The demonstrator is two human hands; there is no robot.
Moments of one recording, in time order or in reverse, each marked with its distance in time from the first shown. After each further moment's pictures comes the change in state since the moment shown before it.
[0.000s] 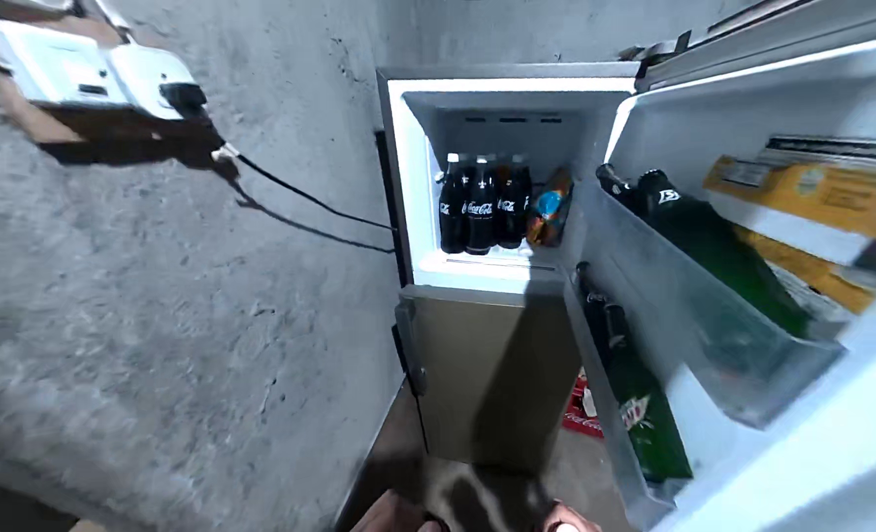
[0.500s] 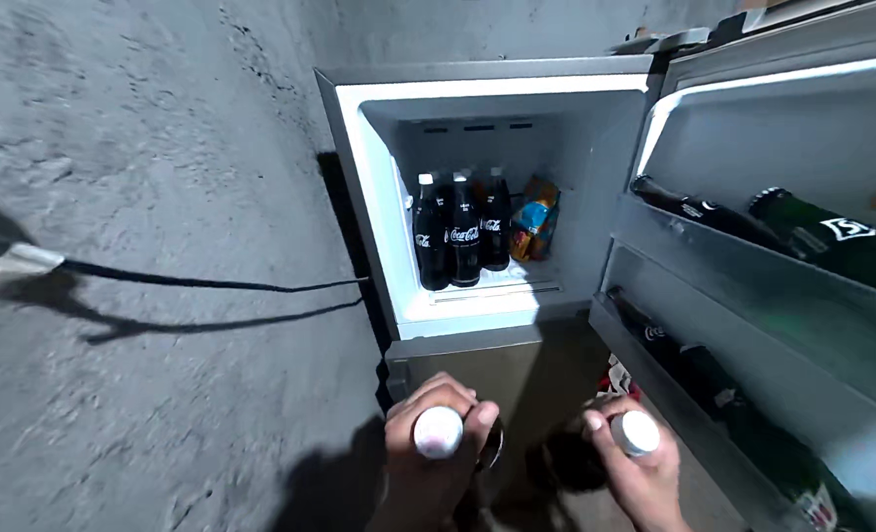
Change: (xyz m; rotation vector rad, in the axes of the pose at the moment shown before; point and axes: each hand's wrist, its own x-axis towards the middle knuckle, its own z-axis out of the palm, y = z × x) left_hand 0.265 -0.094 -0.014 -0.366 -0.100 0.403; right_hand 0.232 -0.047 0.051 -0.102 0.580 -0.335
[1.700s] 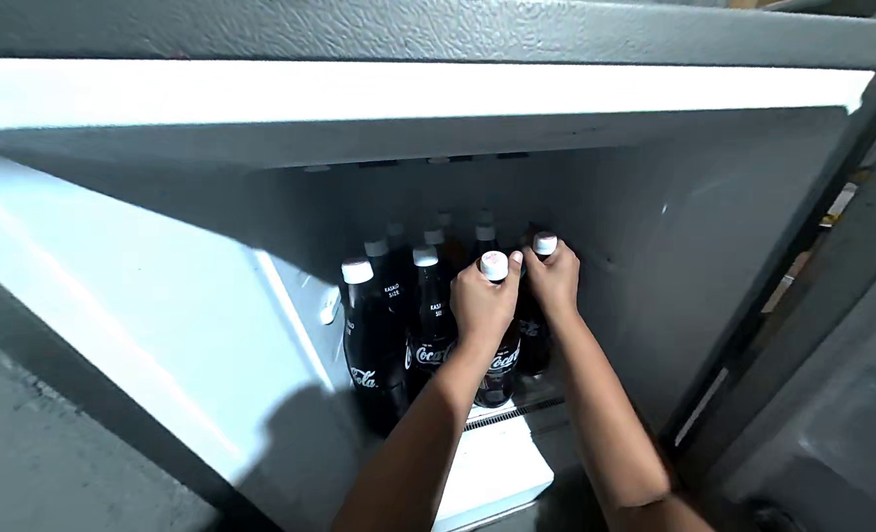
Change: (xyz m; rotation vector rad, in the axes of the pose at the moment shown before) left_hand 0.278 -0.351 0.112 0.361 0.061 -0.436; right_hand 0.410 0.285 0.123 -0.566 0.204 0.212
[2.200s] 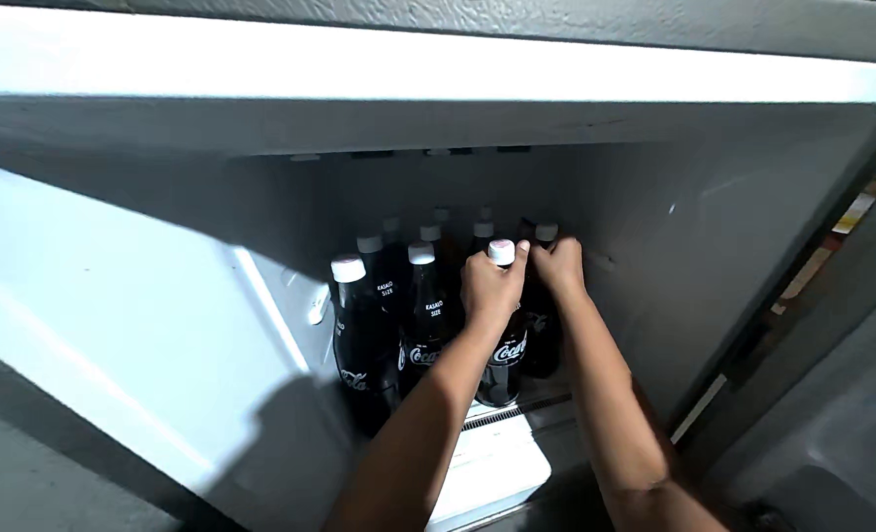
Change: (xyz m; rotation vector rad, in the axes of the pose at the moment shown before) left_hand 0.021 -0.005 0.021 -0.112 -0.110 -0.136; right_hand 0.026 0.004 -0.007 -0.119 -0.132 0.055
